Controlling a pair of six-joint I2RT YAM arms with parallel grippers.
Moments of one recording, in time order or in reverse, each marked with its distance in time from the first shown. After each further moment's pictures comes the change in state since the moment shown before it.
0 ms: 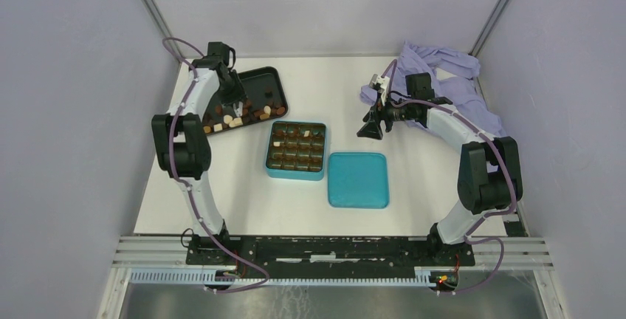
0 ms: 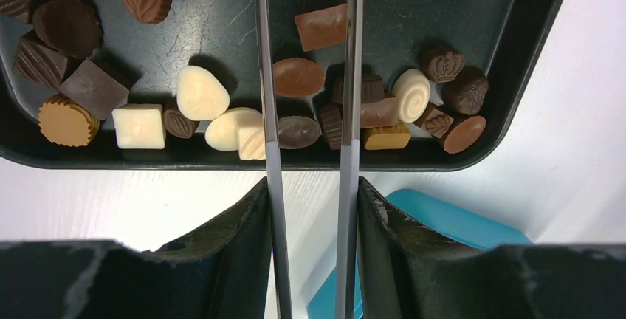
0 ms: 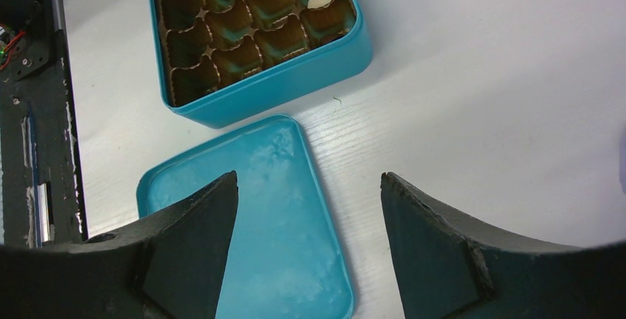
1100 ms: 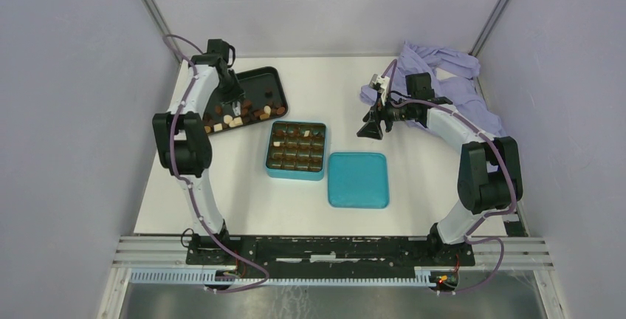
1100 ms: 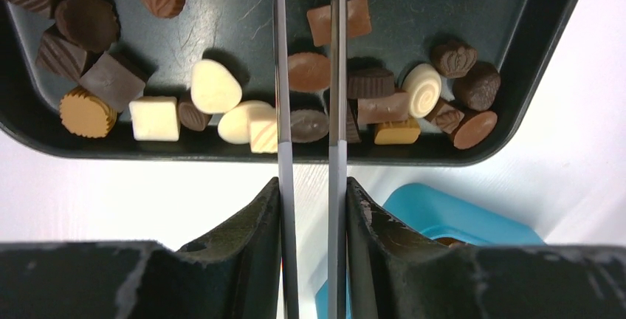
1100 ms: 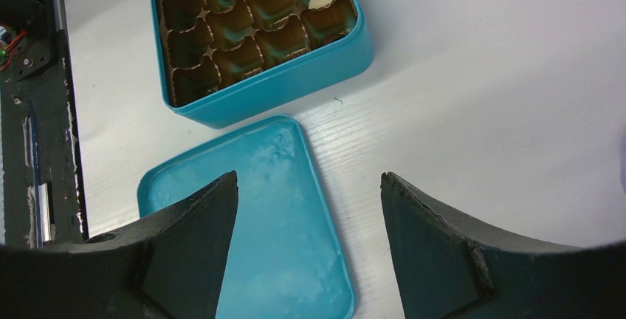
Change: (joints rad) left arm 0.002 0.051 0.087 -0.085 -0.017 0.017; right arm 0.000 0.000 0.000 0.000 -0.003 0.000
